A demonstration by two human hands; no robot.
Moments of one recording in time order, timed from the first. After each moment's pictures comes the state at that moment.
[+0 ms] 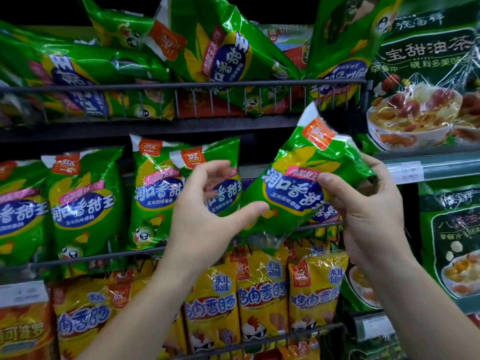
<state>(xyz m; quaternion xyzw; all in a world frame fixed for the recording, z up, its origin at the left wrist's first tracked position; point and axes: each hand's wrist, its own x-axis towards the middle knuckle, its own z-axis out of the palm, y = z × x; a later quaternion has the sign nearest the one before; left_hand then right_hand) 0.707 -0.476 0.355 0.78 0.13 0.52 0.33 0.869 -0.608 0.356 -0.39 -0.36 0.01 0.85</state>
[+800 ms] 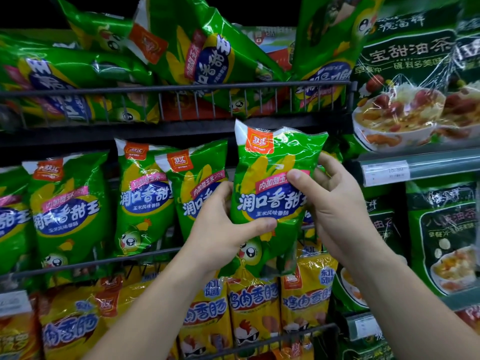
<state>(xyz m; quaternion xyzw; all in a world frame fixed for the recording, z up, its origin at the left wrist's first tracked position) 0.743 -0.481 0.346 0.78 0.11 0.39 0.48 0.872 -0.599 0.363 -0.41 -0.42 0.09 0.80</state>
